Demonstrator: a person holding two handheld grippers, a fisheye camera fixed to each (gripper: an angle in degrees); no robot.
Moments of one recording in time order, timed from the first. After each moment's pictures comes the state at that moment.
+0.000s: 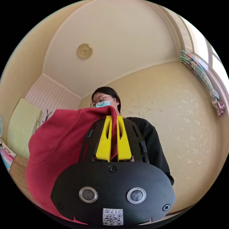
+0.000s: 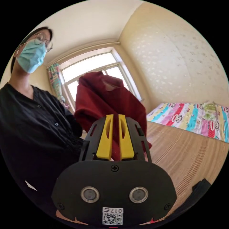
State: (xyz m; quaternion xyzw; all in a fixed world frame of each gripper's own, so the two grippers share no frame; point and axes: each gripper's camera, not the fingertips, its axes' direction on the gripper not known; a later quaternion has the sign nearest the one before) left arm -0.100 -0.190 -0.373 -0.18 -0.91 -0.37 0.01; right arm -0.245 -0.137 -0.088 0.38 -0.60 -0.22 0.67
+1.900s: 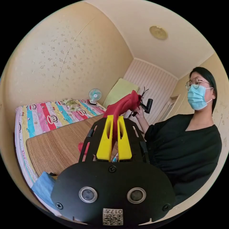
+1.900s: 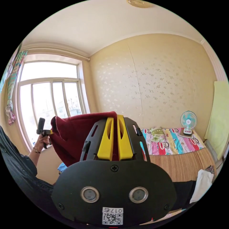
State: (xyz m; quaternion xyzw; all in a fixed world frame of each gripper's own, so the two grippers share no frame) left arm -0.155 -0.090 -0.396 -0.20 -0.68 -0.29 -0.64; right arm -0.396 -0.116 -0.216 0.54 -0.37 -0.03 0.75
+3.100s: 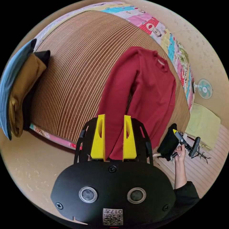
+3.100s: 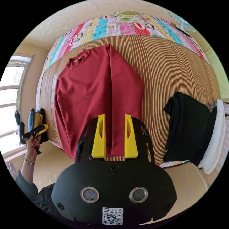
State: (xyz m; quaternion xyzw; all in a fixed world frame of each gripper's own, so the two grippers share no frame) left arm 0.133 -0.255 -0.022 0.33 -0.33 0.05 -0.88; right arm -0.371 -0.297 0.269 -0.14 -0.26 -0.04 0.96
